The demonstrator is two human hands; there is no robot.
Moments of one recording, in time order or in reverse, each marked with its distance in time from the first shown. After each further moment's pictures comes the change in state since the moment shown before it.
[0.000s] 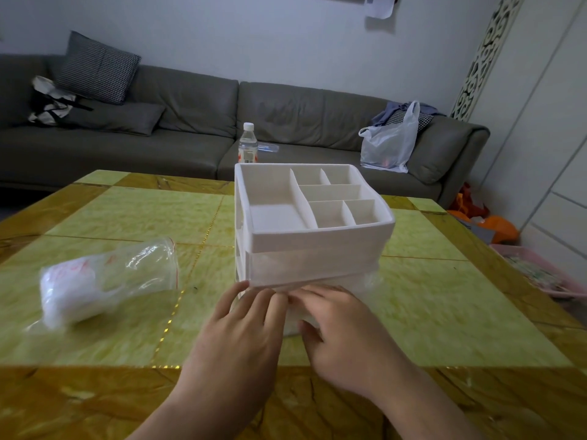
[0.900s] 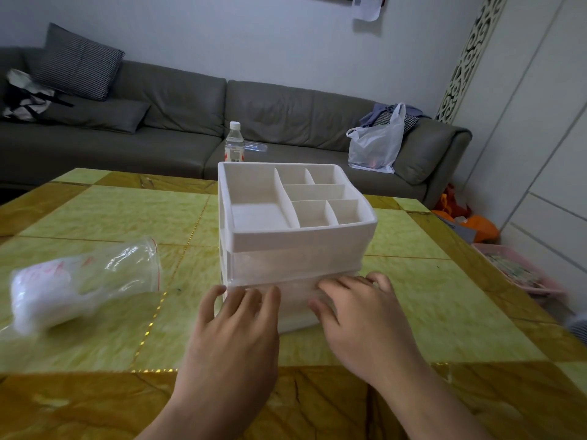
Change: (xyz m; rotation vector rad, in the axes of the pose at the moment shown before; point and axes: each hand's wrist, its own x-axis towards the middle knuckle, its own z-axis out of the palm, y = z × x) left_hand 0.008 0.019 0.001 -0.005 -0.053 -0.190; right_hand -0.009 0.027 -0.011 -0.340 0.094 0.252
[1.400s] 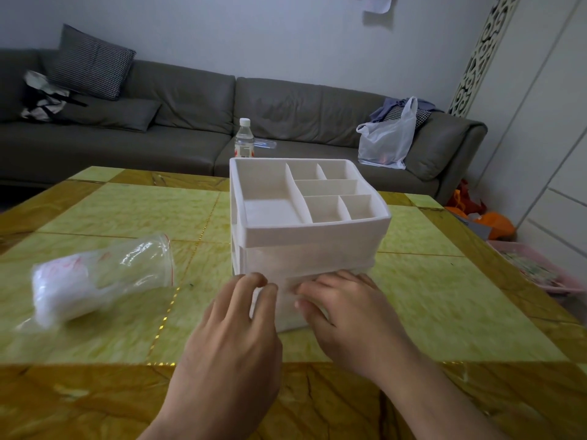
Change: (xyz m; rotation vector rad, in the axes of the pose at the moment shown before) left_hand -0.012 -0.008 -0.013 -0.097 0.084 -0.001; right_hand 0.009 -0.012 0.013 0.154 -0.059 -0.156
